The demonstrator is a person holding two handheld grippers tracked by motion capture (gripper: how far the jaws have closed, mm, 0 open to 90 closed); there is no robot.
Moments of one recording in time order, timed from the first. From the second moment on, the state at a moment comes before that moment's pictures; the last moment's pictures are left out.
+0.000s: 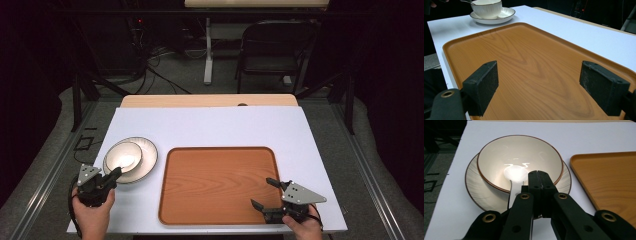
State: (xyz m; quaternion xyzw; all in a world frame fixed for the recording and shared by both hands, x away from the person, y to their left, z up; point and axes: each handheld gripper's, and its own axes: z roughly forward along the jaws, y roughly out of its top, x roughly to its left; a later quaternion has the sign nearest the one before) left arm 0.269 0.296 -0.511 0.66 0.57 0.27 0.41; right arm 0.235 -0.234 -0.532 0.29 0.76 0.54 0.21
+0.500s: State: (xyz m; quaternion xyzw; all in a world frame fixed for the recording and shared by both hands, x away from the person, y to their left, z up) left arm 0.275 0.325 -0.511 0.63 0.61 0.29 0.39; right arm 0.235 -0.234 -0.532 0.29 0.76 0.54 0.21
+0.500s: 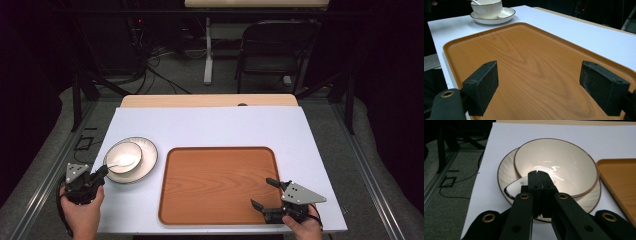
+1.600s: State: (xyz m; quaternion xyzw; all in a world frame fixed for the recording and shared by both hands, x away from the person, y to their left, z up) left arm 0.312 0.354 -0.502 0.57 0.66 0.28 0.40; right arm 0.235 -0.234 -0.532 0.29 0.76 0.54 0.21
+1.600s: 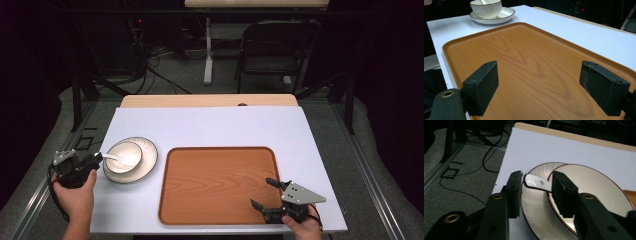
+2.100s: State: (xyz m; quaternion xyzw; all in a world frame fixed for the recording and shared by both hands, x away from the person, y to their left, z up) left arm 0.323 0.362 -0.518 0.53 0.69 0.23 0.44; right arm 0.235 -0.233 -0.532 0.29 0.76 0.54 0.21
